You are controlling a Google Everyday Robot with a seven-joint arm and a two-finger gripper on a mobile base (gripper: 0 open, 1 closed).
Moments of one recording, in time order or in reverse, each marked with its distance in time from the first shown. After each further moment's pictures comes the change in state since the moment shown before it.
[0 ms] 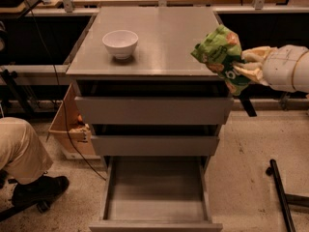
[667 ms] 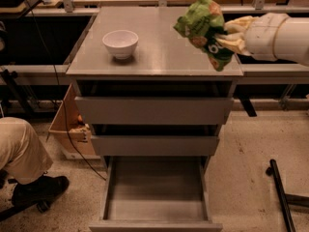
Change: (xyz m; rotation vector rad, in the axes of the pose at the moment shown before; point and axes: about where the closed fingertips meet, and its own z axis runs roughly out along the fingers) arm -0.065 -0.037 0.040 -0.007 -0.092 -0.028
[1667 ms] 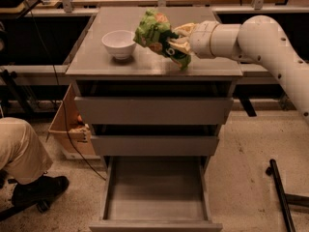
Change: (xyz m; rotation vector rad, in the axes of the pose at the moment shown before) arm -0.019 0.045 0.147 -0.133 -0.110 0.000
